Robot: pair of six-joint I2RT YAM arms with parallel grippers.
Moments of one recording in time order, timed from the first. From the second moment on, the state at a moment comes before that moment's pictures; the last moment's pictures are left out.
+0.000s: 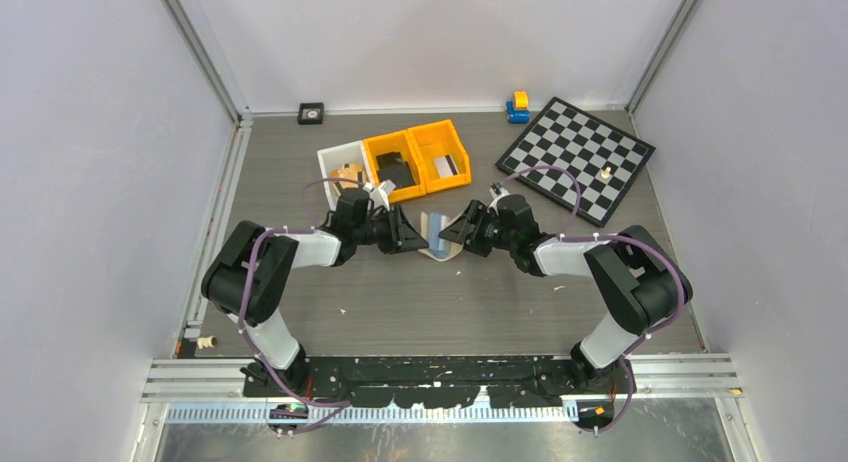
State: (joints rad) left arm -0.43 1.71 0.71 0.43 0.68 -0.77; right arm 0.51 1.62 0.62 0.49 -0.35 0.93
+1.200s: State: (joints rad) left arm -0.41 1.81 0.73 0.43 0.62 -0.77; right arm 0.51 1.72 0.72 0.28 -0.23 0.78
